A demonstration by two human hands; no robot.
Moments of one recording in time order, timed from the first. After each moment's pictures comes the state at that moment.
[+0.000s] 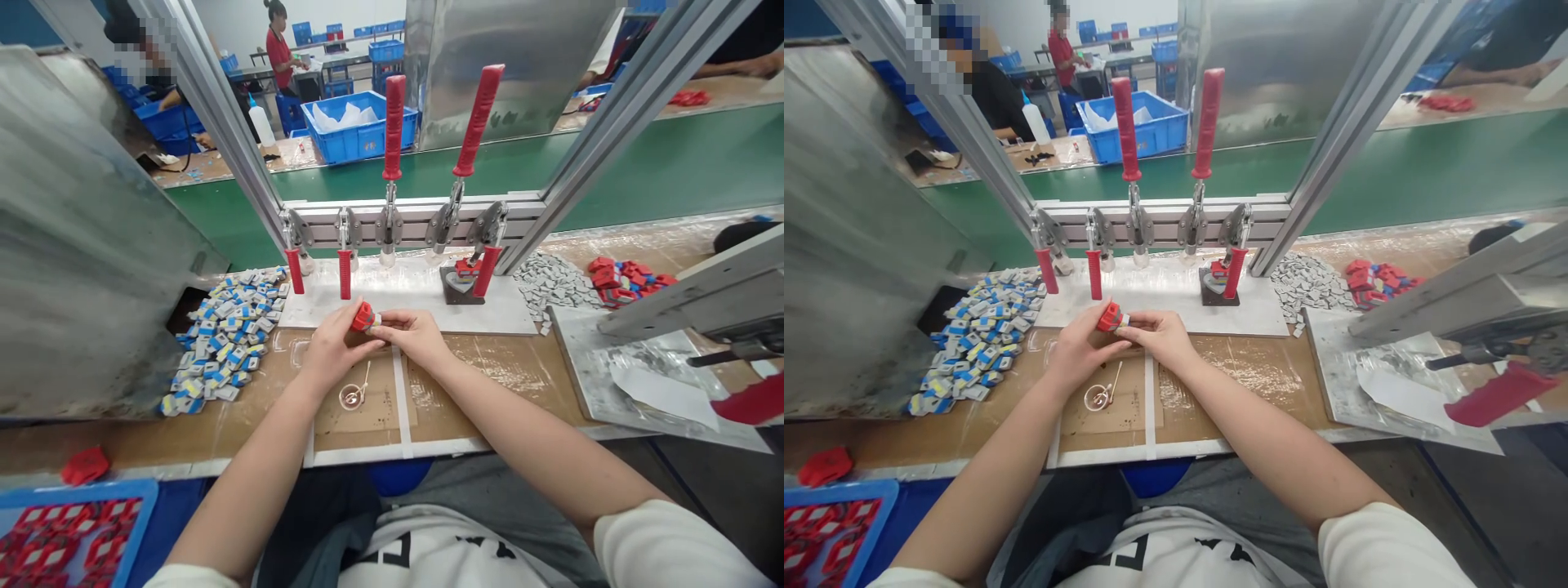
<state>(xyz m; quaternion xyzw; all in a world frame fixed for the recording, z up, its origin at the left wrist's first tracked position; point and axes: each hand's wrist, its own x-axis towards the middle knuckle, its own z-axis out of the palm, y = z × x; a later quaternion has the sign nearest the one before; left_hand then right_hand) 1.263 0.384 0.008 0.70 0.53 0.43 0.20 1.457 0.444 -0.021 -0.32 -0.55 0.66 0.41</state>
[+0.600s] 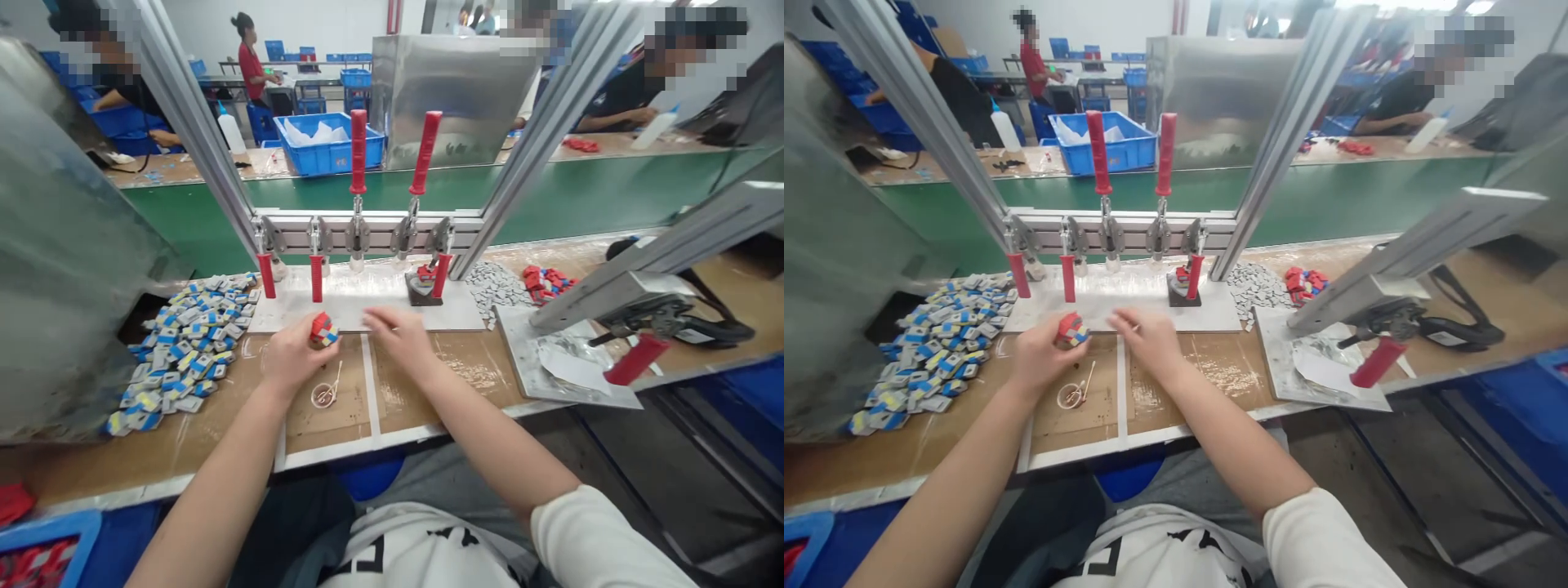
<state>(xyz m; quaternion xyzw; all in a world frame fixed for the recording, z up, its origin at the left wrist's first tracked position) 1.256 0.376 0.009 0.70 0.61 0.37 0.01 1.497 0.434 0.001 -0.41 -0.70 0.37 0.46</state>
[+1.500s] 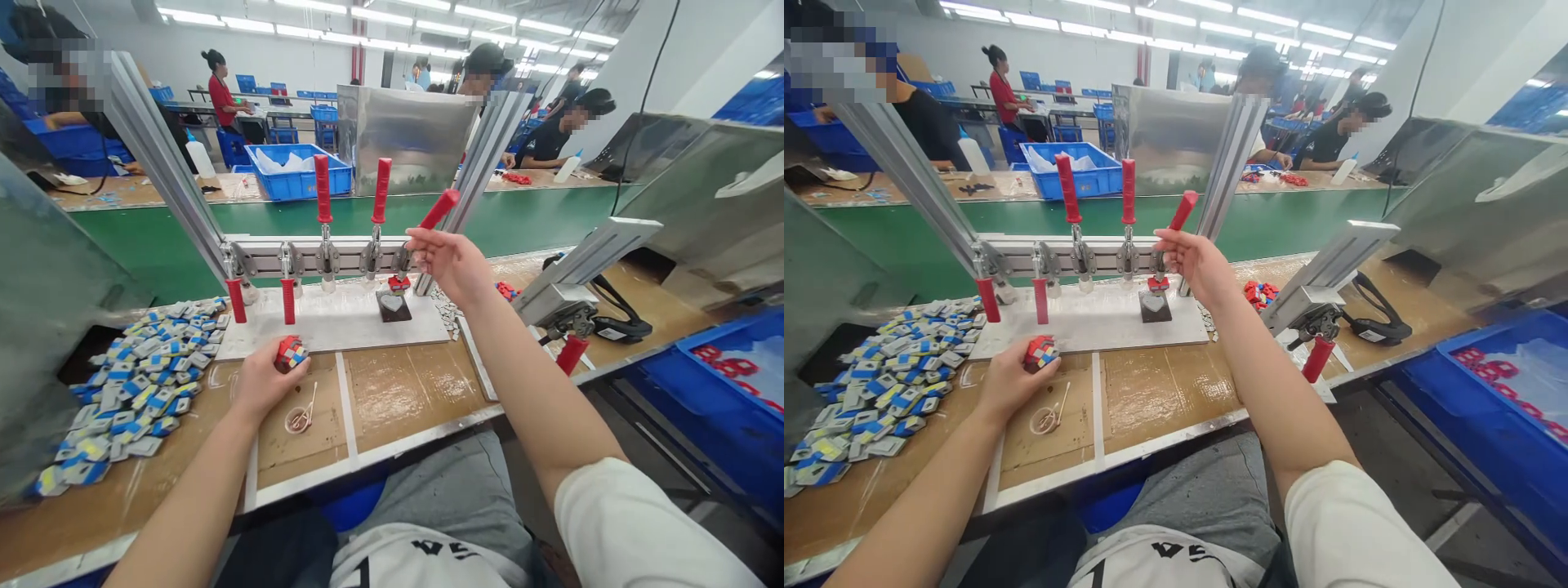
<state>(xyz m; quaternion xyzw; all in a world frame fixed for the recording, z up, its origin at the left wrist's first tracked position) 1.247 0.377 0.011 0.66 0.65 0.35 0.15 1.603 0.517 0.133 -0.34 -0.58 0.52 0.53</state>
